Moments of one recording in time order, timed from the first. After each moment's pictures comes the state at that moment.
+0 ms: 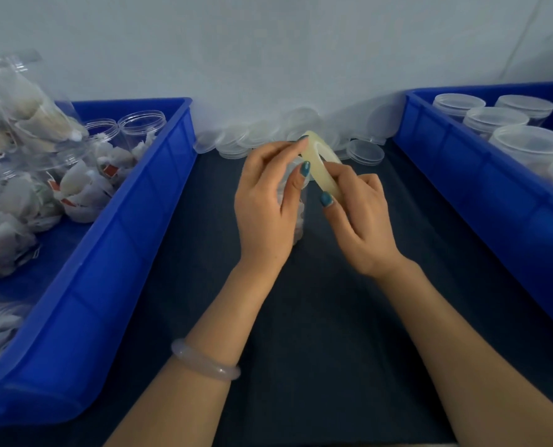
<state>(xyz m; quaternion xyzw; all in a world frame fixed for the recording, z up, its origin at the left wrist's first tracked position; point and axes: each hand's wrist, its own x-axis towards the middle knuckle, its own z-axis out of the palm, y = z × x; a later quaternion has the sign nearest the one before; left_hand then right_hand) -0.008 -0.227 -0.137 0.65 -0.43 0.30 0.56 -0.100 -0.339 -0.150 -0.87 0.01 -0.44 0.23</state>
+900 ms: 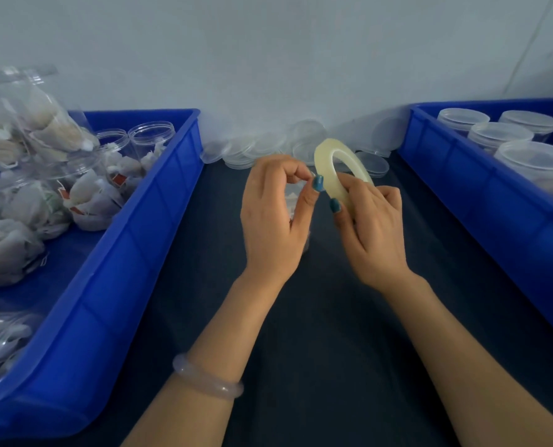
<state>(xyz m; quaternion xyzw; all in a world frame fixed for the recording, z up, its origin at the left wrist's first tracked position) -0.013 -0.222 -0.128 0.64 -0.45 0.27 0.57 -0.098 -0.339 -0.149 -0.87 0.07 -0.47 0.13</state>
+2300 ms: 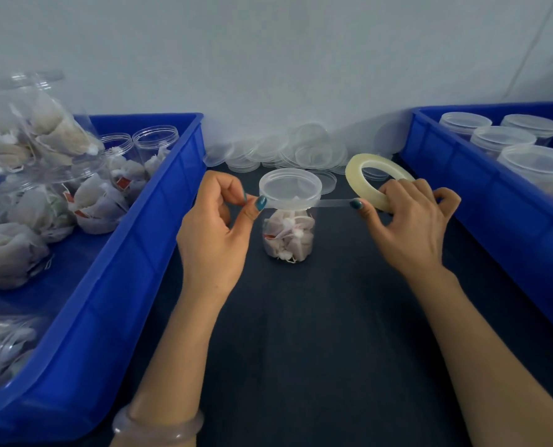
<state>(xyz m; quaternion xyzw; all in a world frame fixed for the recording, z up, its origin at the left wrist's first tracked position) 0.008 -0.157 -0.122 0.73 -0.34 0.18 0.56 -0.107 -0.381 -0.154 -0.86 0.25 -0.44 0.03</state>
